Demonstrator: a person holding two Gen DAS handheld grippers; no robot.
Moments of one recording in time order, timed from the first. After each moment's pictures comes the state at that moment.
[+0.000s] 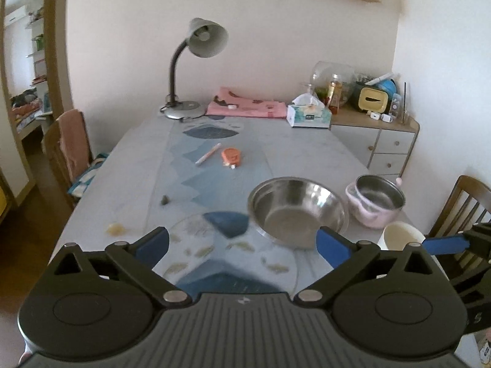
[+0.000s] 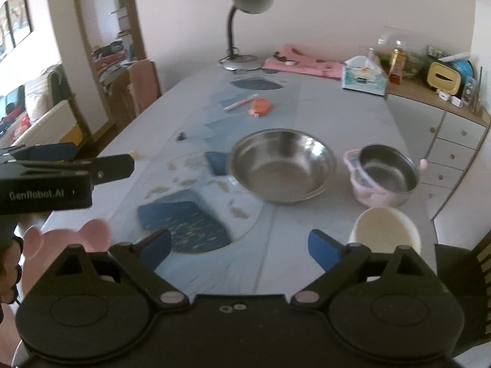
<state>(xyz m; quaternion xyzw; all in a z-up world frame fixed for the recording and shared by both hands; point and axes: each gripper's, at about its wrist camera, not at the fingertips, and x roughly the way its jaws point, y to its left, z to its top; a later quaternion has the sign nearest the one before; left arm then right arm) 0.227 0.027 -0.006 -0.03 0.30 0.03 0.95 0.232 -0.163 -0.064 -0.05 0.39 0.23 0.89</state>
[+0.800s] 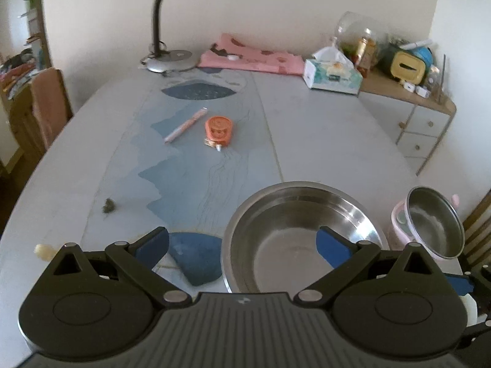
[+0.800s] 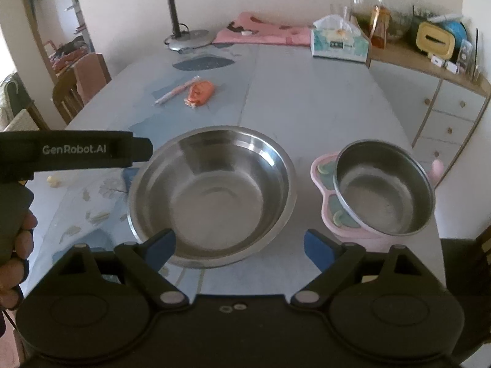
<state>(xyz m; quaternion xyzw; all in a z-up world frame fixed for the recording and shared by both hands) 0.420 0.015 -0.078 -0.06 0.40 0.04 0.91 0.379 -0.171 -0.135 -0.02 0.45 0.18 0.87</state>
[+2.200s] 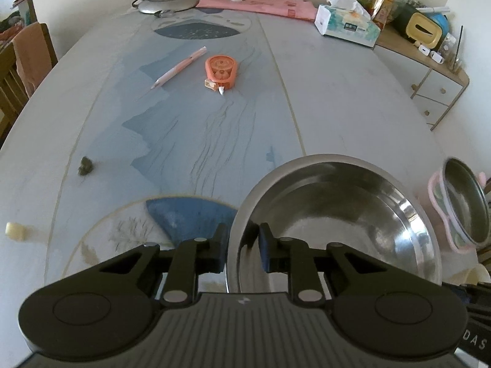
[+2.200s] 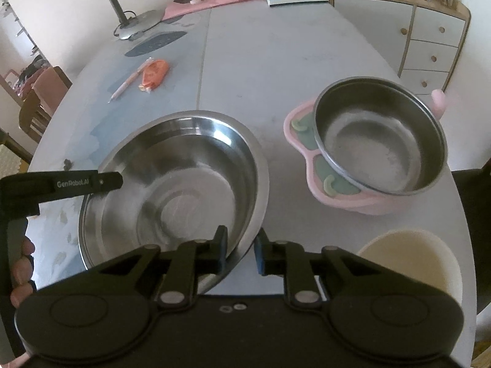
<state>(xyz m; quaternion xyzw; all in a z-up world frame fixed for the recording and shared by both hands) 0.453 0.035 -0.121 -0.08 0.49 0.03 0.87 0.406 -0.184 -0.159 0.06 0.52 0.13 0.84</state>
